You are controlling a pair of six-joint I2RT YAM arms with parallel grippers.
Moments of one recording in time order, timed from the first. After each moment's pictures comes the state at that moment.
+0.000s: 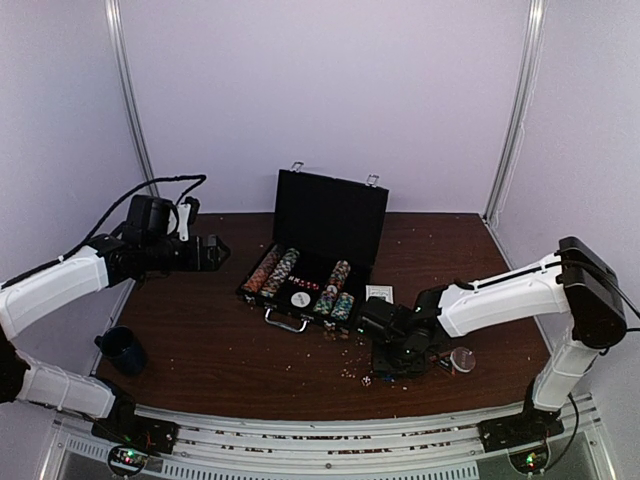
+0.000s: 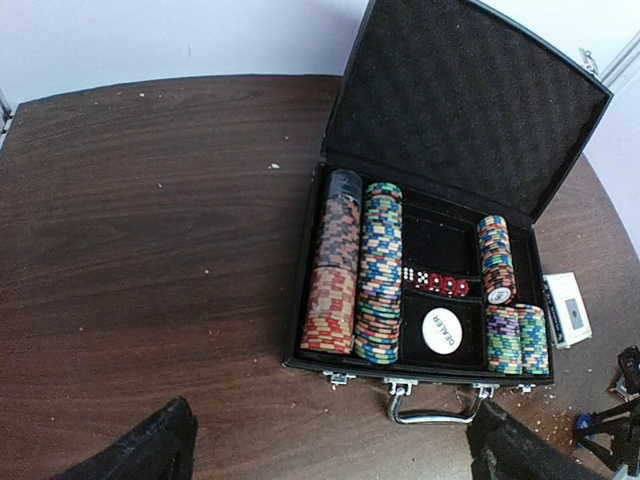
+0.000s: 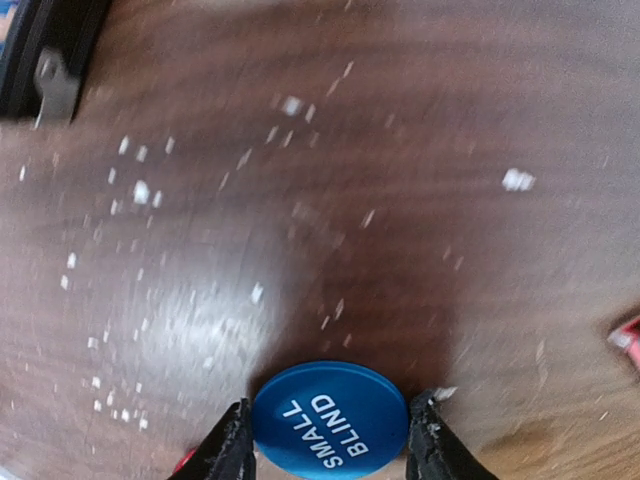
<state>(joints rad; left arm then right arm) -0.41 1.20 0.91 -0.31 0.05 -0.31 1.08 1.72 0.98 -0.63 0.17 1.14</state>
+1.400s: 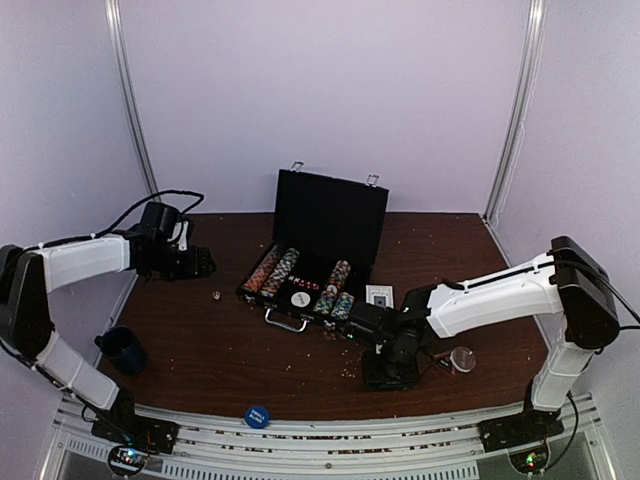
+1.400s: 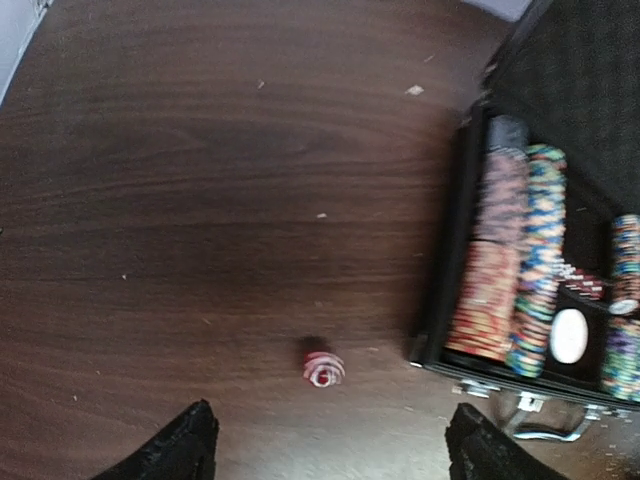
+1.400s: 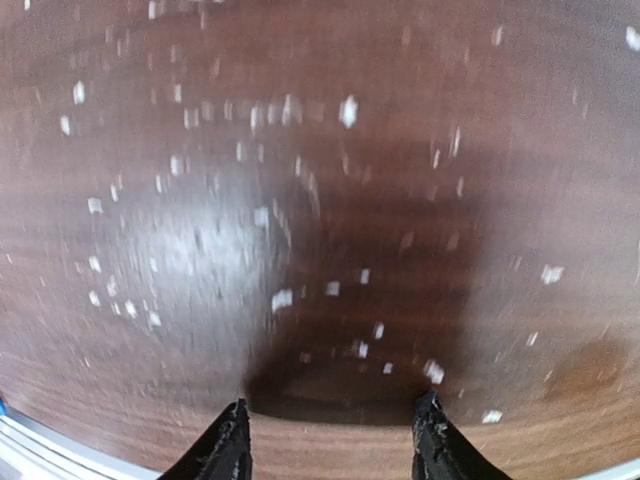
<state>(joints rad) -0.25 1.46 0.94 -0.34 0.08 -0.29 1.12 1.76 1.07 -0.75 0.00 1.12</state>
